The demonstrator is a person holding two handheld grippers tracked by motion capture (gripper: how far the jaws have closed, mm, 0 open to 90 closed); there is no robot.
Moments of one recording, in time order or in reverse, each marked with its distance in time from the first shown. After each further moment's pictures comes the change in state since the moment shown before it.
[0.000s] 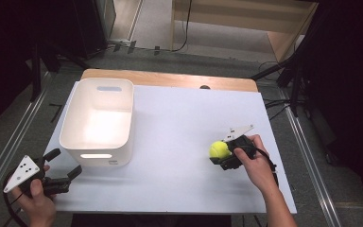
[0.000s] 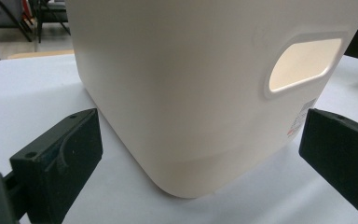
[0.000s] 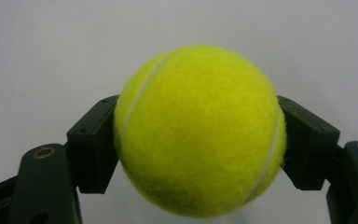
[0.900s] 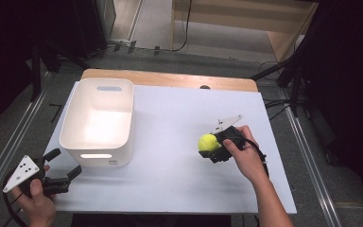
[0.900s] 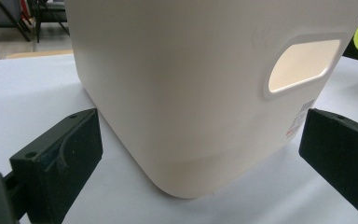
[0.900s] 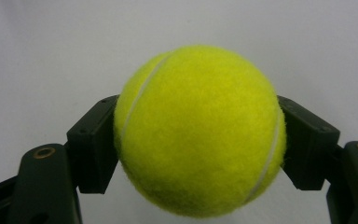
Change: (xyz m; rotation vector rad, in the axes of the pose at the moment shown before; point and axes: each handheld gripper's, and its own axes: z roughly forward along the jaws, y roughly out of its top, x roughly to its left) left arm 0.000 0.000 0.000 -0.004 -0.005 -0.006; right arm 0.007 0.041 0.004 -0.021 0.044 -0.063
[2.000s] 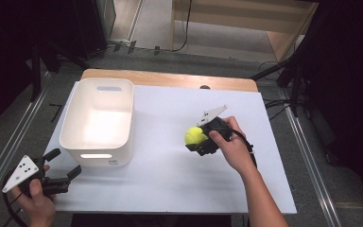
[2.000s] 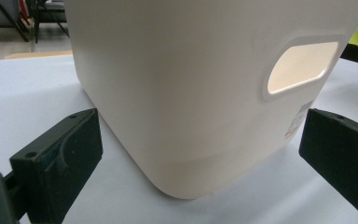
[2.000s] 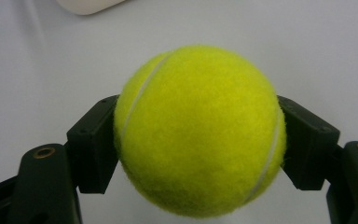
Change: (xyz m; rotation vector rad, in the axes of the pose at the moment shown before) left arm 0.001 0.000 0.000 -0.003 -0.007 -0.003; right arm 0.007 0.044 0.010 -0.021 0.035 -0.059
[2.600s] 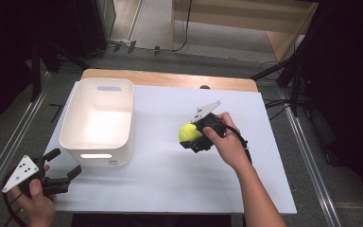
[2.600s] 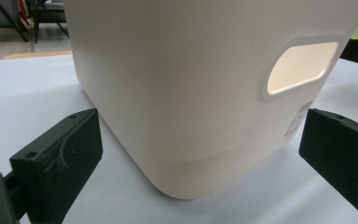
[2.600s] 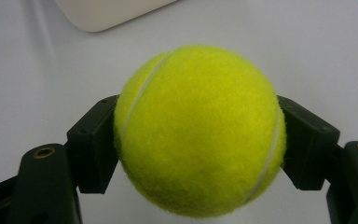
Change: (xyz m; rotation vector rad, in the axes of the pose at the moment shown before) left arm 0.000 0.000 0.000 0.000 -0.001 0.000; right arm 0.003 0.020 0.003 -0.005 0.020 -0.020
